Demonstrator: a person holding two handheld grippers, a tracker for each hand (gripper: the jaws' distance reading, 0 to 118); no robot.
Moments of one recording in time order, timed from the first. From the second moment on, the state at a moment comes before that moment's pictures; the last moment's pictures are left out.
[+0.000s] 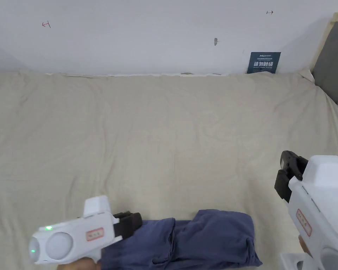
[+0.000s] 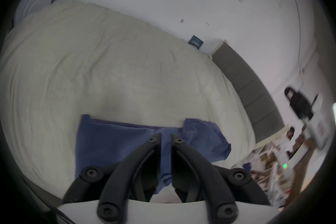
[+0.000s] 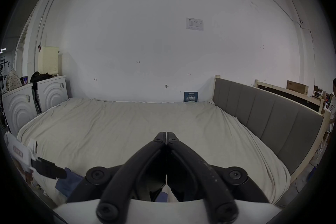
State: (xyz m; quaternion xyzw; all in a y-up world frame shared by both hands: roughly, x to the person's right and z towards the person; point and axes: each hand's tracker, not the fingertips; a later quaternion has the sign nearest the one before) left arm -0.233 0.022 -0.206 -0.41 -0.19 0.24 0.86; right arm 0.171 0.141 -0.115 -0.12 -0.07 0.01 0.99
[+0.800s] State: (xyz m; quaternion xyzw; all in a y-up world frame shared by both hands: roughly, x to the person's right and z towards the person) left arm -0.315 -0.086 -0.237 -0.50 -0.19 0.30 0.79; right arm 0.159 0.127 -0.129 -0.15 -0.07 0.02 0.99
